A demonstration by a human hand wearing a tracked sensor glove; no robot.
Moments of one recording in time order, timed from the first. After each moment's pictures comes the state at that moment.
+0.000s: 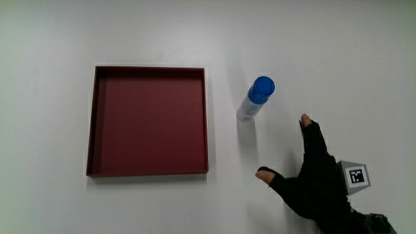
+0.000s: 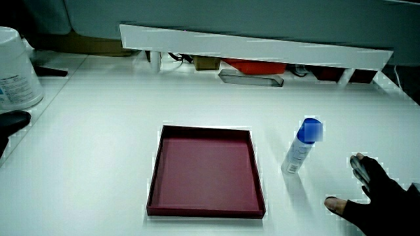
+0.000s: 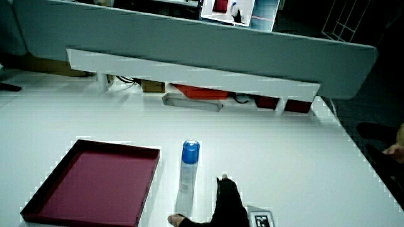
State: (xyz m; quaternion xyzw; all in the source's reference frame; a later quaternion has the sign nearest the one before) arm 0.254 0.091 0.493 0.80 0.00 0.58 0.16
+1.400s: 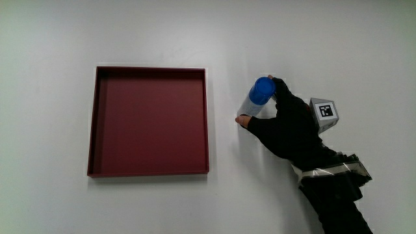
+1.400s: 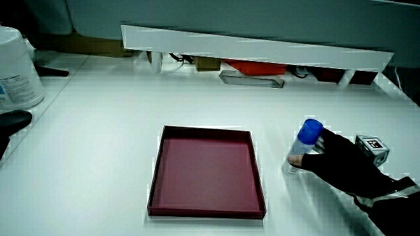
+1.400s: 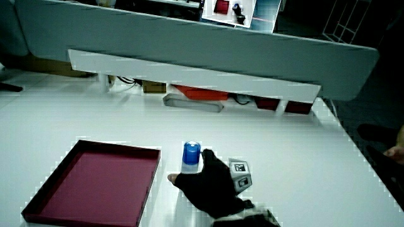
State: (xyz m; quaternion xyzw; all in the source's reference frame) arm 0.213 -0.013 0.521 0.75 0.04 0.62 0.22
